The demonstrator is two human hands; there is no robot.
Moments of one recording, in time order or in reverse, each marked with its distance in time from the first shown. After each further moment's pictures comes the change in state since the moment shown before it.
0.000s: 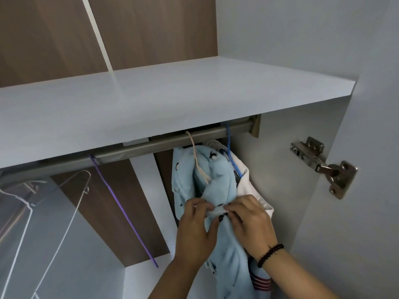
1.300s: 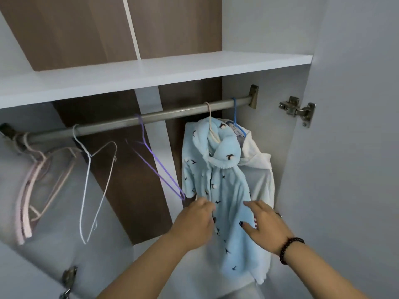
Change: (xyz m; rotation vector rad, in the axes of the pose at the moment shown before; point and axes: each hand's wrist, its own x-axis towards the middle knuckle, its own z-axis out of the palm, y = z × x) left_hand -0.127 0.020 -0.125 0.293 -0.641 0.070; right_hand -0.131 -0.128 -0.067 -0.180 -0.641 0.493
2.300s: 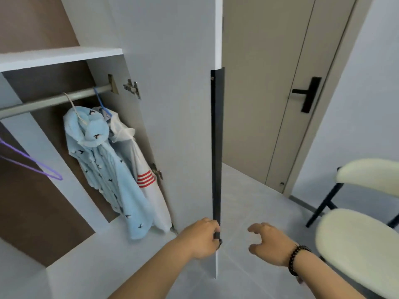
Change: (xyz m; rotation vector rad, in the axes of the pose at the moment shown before) left_hand -0.134 0.330 0.131 -0.052 -0.584 0.291; right_hand -0.401 0.137 -0.100 0.093 -0.203 0.649
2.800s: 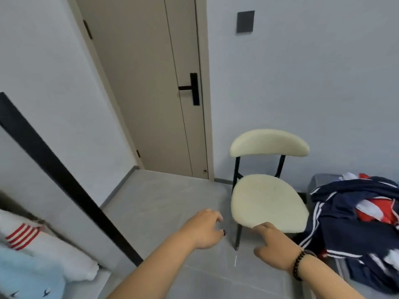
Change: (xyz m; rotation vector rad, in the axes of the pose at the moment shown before) left_hand 0.093 0.264 0.079 0.129 -0.179 0.383; right_hand -0.150 0.234 -0.032 0.271 0.211 0.343
